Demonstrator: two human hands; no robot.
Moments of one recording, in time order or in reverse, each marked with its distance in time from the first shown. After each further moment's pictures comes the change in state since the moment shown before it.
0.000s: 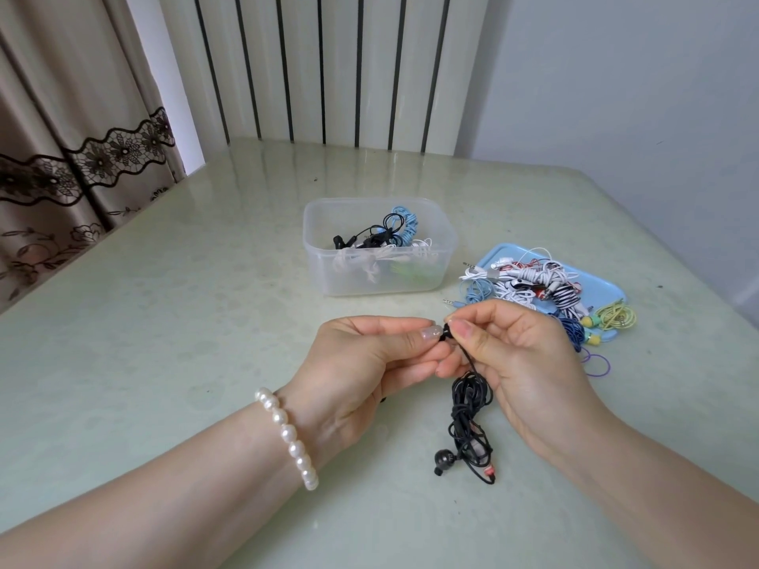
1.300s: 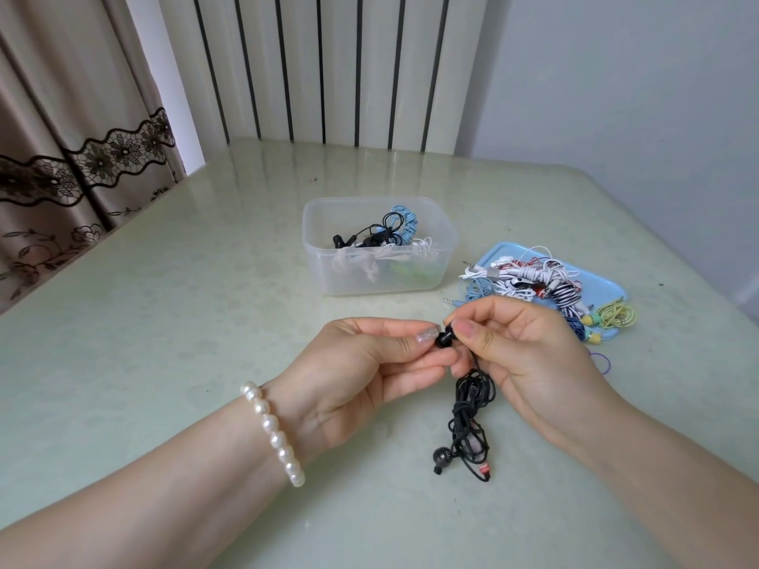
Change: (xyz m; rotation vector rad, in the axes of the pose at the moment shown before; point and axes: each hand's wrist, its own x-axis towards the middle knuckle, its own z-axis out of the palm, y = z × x) left_hand -0.001 0.005 -0.006 -0.013 -0.123 -0.109; right_hand 0.007 0.002 -0.016 0.101 -0.195 0.022
